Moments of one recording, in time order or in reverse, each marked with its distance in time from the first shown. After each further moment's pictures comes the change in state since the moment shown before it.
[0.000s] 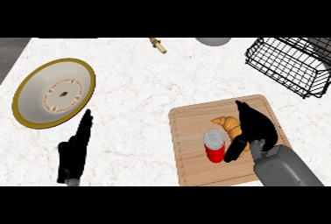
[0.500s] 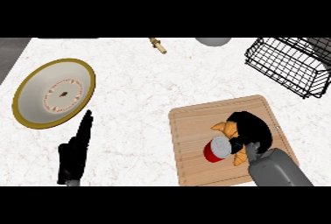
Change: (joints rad) left arm 0.013 -0.014 0.008 -0.013 -0.020 -0.012 0.002; right arm 0.035 0.055 -0.021 0.059 0.074 -0.001 -0.048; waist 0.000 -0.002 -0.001
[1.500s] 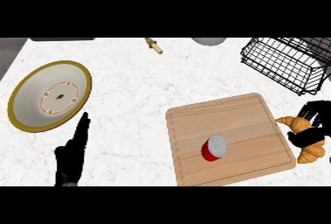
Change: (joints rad) left arm 0.026 -0.018 0.034 -0.009 -0.020 -0.014 -0.006; right arm 0.093 -0.332 -0.333 0.114 -0.002 -0.066 -0.446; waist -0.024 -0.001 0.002
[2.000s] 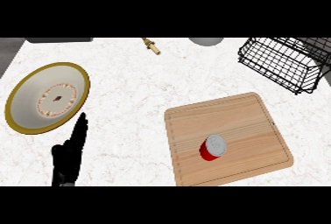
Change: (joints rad) left arm 0.004 0.010 0.014 -0.008 0.006 -0.012 0.027; right arm 0.014 -0.138 -0.394 -0.148 -0.261 -0.036 -0.072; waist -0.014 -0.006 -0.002
